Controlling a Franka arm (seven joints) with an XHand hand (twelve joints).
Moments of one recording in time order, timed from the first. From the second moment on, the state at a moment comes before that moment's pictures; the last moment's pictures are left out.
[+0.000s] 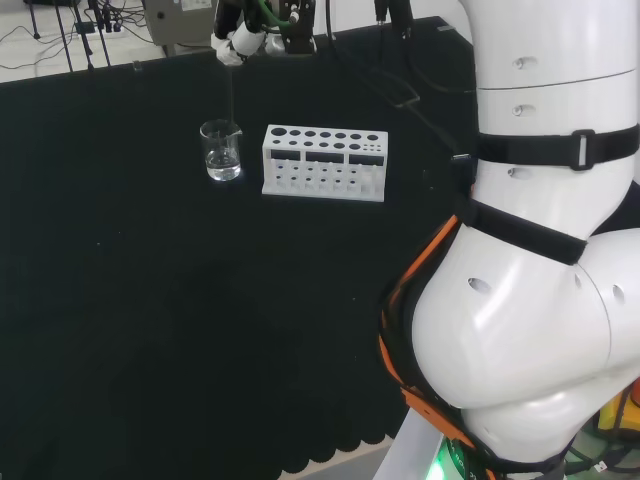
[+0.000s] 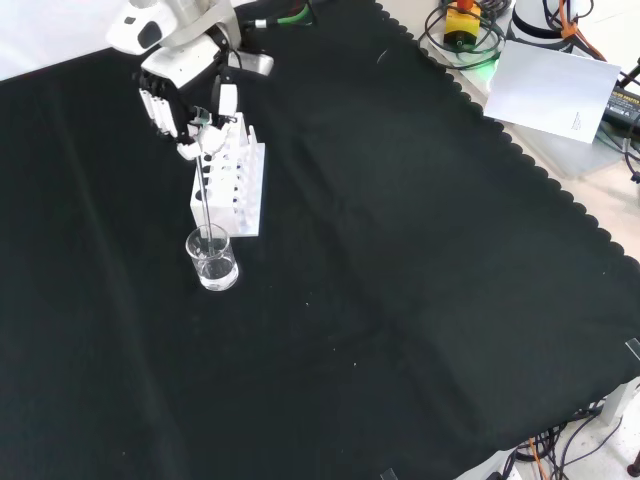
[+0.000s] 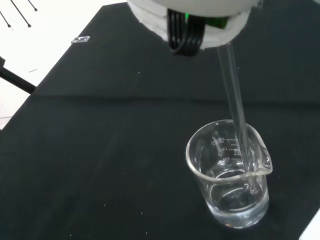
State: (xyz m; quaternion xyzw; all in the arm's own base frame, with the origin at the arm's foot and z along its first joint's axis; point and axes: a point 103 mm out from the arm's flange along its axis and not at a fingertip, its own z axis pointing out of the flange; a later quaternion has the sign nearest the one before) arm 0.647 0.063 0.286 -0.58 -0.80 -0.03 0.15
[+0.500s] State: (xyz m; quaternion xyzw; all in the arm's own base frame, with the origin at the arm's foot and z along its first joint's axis) arm 0.644 0.087 0.293 -0.57 -0.81 -0.03 0.14
